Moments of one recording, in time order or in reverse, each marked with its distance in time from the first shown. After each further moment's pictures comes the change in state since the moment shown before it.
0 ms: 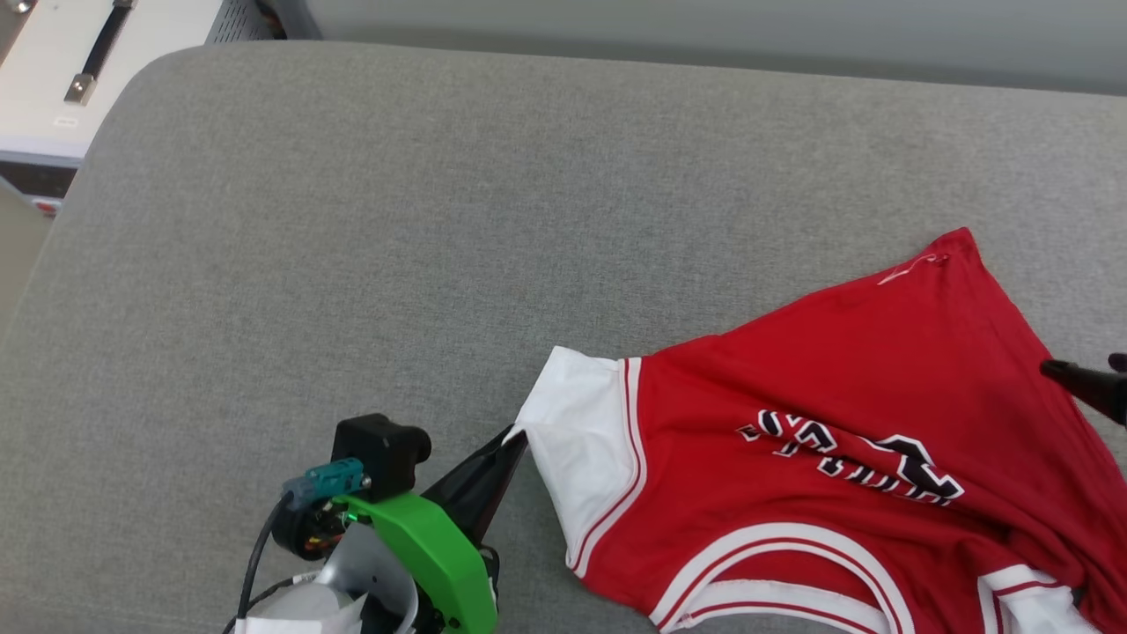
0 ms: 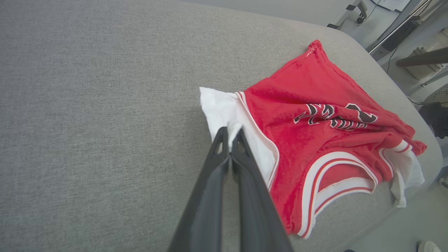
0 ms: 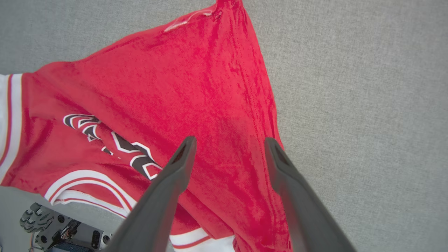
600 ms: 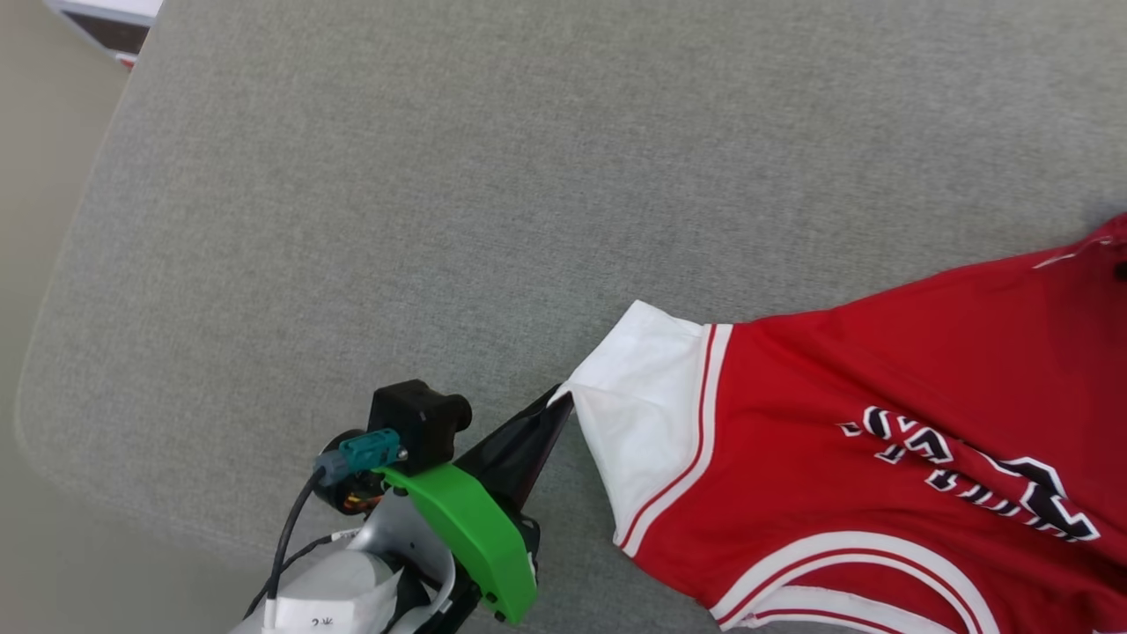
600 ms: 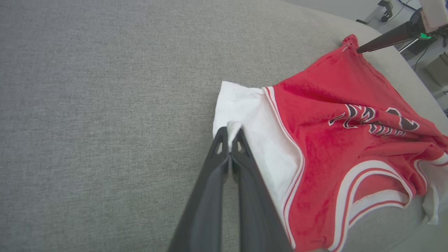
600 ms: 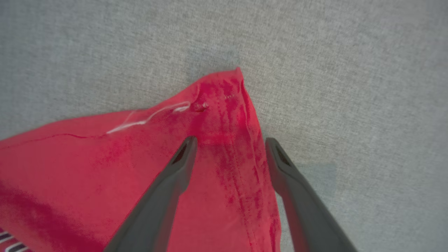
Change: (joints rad) left arm -0.087 -0.057 -0.028 0.005 0.038 -0.033 -0.018; right arm -0.346 -0.042 0.082 0.336 -0.176 0.000 0.010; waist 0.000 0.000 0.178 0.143
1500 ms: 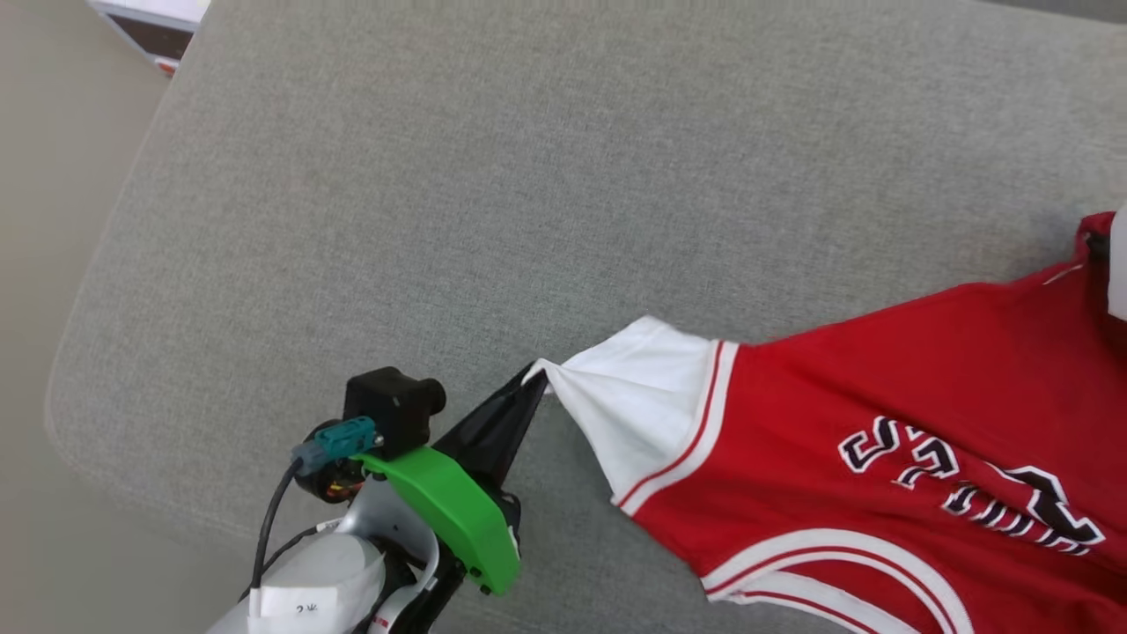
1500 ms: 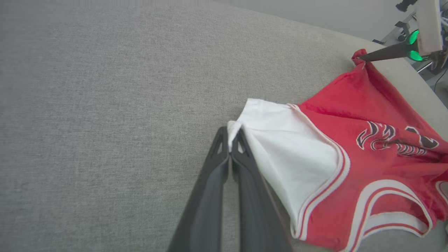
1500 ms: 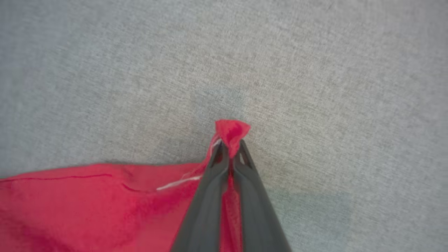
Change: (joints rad) left arm -0.014 -0.016 0.027 0.070 -0.006 -0.012 -0.058; right arm -0.025 -0.009 0.143 0.134 0.058 0.000 -0.300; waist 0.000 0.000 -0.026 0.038
